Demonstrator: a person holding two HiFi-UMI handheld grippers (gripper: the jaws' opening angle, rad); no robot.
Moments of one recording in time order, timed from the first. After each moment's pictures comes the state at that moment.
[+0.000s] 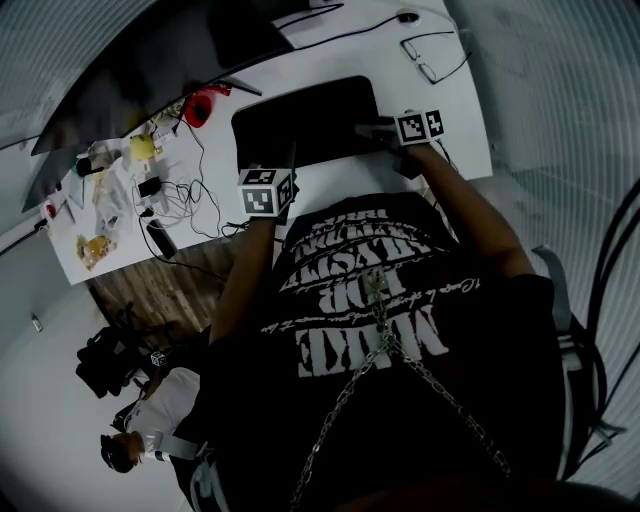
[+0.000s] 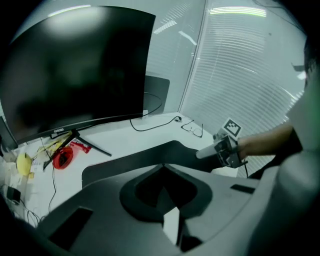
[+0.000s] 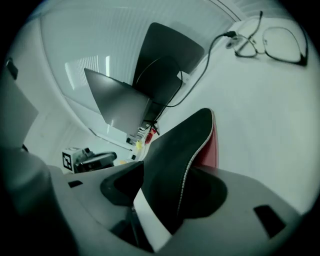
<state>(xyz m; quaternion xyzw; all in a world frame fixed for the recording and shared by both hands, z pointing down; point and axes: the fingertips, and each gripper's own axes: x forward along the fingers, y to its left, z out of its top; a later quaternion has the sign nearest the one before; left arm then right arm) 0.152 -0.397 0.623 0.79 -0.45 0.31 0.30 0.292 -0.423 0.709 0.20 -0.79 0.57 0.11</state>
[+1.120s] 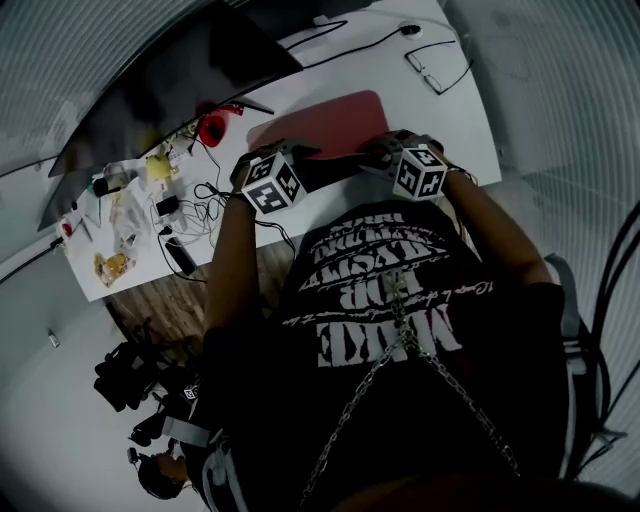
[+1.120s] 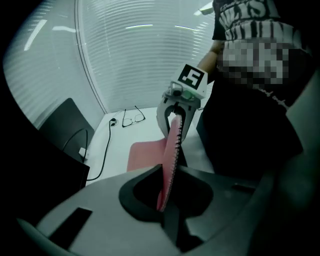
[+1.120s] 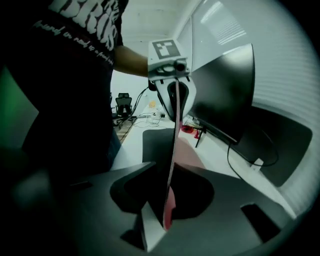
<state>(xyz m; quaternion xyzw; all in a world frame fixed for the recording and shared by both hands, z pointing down) 0.203 -0.396 0.586 0.86 -0.02 0.51 0.00 0.257 -0.368 0.622 0.00 -0.95 -0.05 0.31</state>
